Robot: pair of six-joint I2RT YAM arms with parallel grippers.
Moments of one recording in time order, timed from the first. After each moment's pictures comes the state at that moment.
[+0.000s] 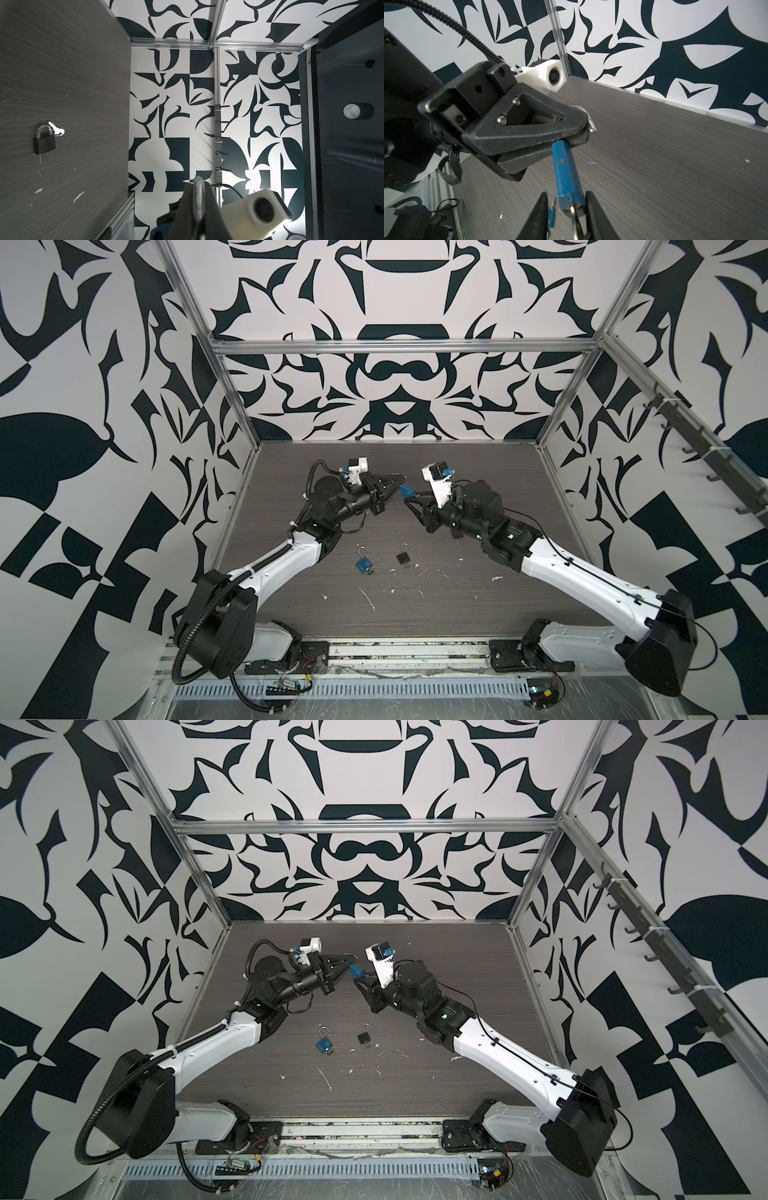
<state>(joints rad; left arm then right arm) -0.54 1.36 0.81 0.66 0.58 -1.63 0.75 1.22 0.98 -0.05 -0.15 0.24</state>
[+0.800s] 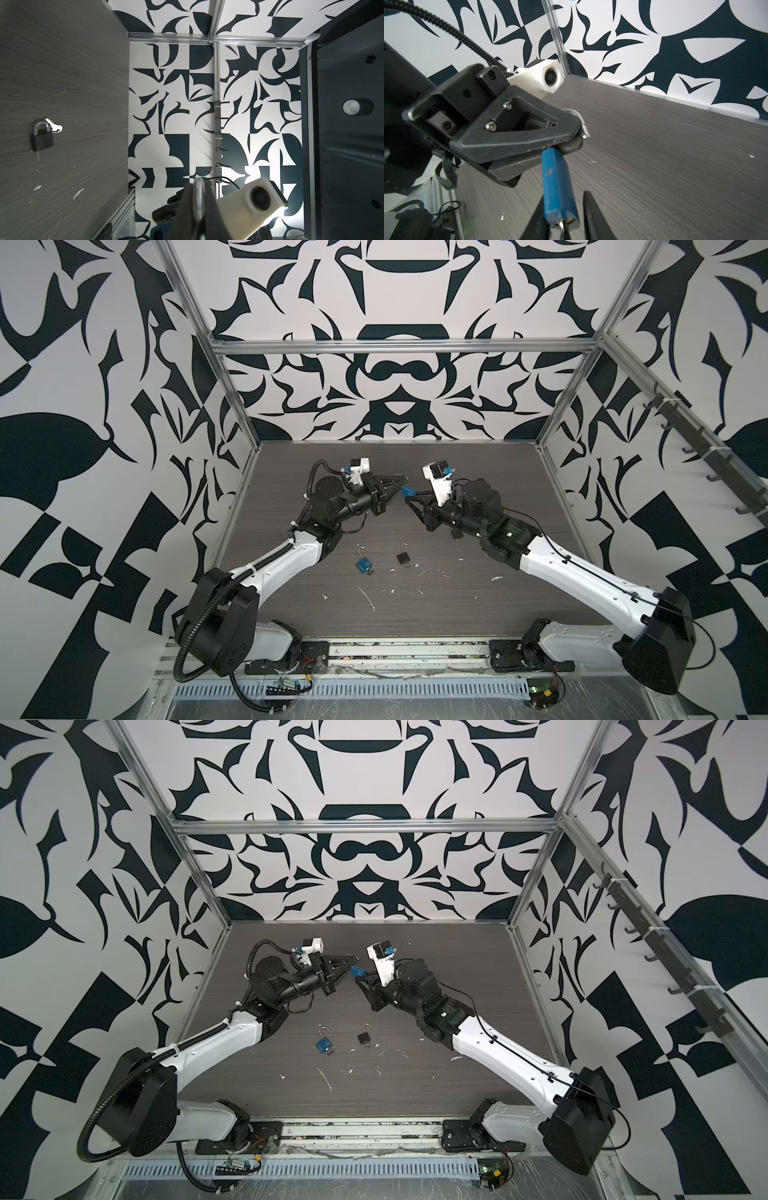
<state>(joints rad) -0.54 1.37 0.81 0.67 0.60 -1.64 0.74 1.23 0.98 -0.04 -0.16 0.26</state>
